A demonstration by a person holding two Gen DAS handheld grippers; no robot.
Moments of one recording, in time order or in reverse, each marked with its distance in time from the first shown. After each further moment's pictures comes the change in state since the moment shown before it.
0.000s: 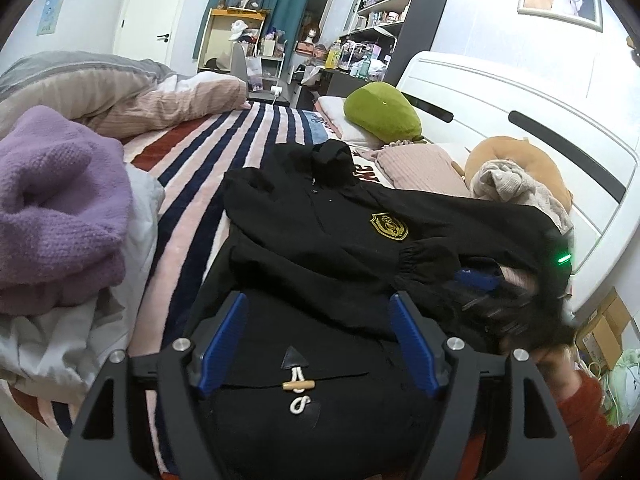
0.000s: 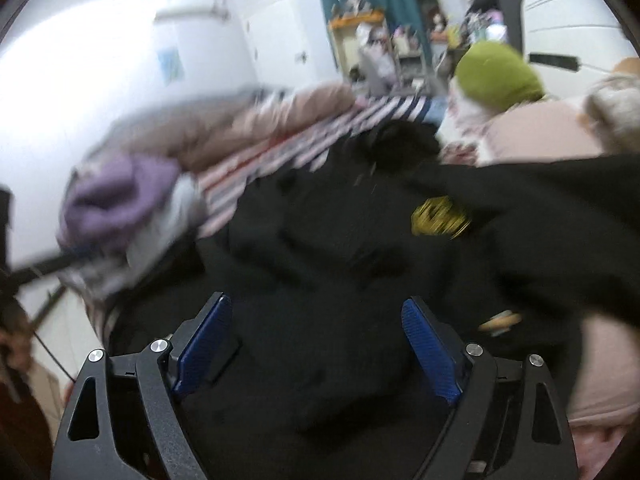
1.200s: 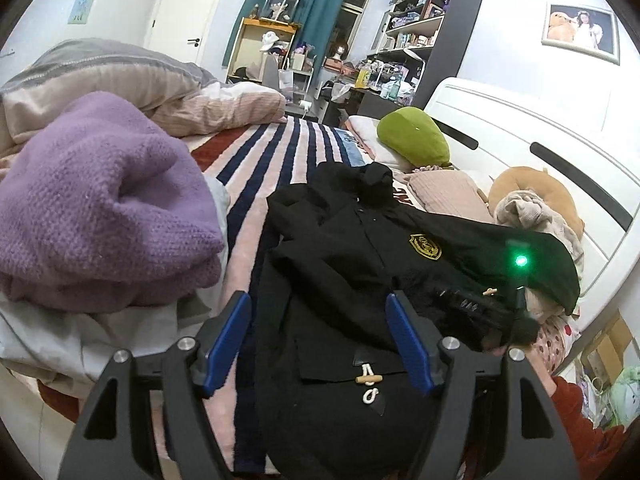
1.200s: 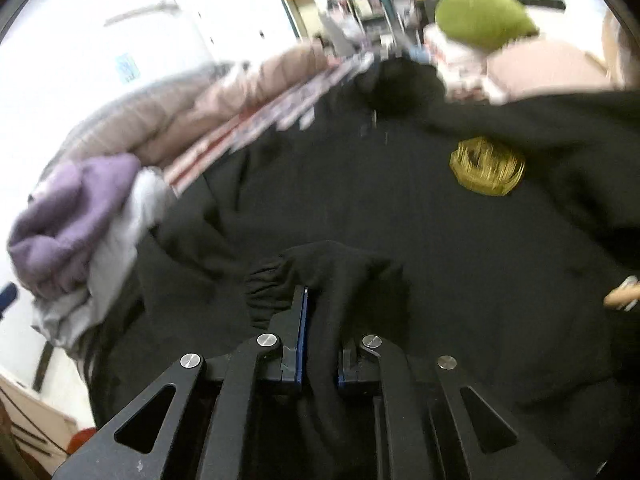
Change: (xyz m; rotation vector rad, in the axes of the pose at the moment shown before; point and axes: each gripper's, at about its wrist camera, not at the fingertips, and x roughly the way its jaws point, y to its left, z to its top) left arm -0.039 0.069 -0.004 -0.079 -0.063 0.041; right arm 0.078 0.019 0.014 0.174 0.025 -0.054
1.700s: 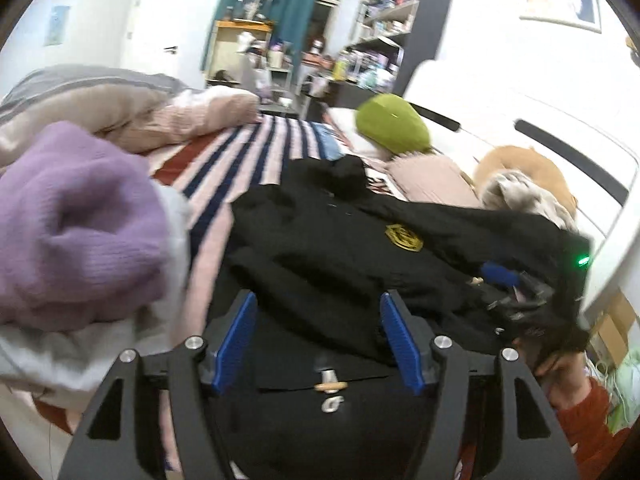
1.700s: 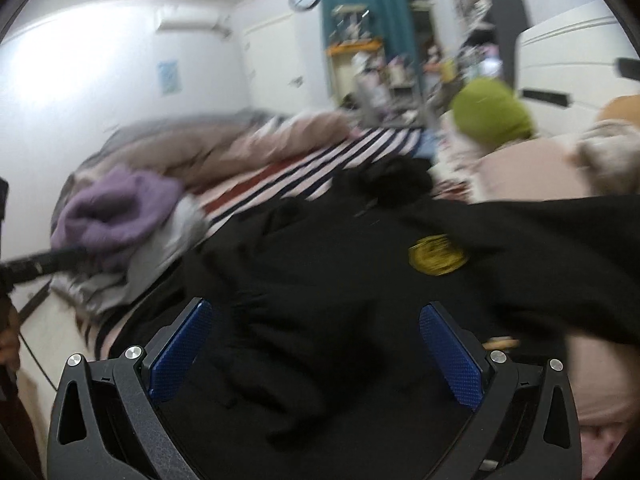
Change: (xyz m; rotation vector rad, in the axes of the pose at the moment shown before) left arm 0.005 -0.045 0.008 0.071 0.018 -0.003; right arm -0.094 0.013 -0.006 -0.206 -0.137 0.007
